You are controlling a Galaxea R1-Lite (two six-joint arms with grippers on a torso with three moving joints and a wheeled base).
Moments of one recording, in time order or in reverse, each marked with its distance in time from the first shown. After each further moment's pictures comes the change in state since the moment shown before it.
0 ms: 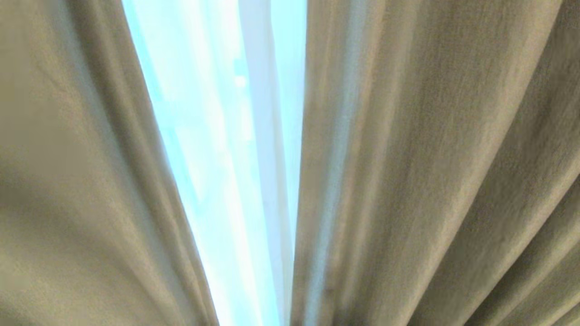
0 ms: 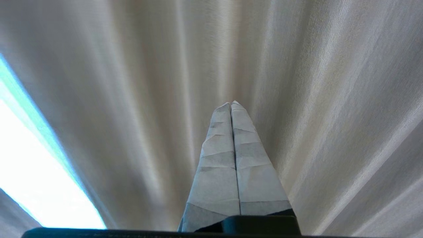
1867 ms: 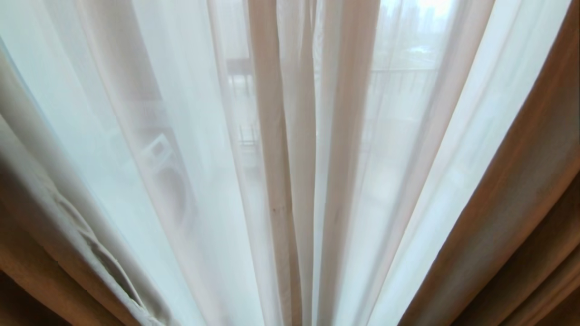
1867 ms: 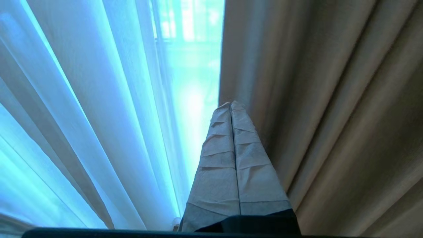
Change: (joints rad) left arm -0.165 -0.409 0.359 -0.019 -0.013 -0.044; right arm 0.000 0.000 0.000 0.000 0.000 0.001
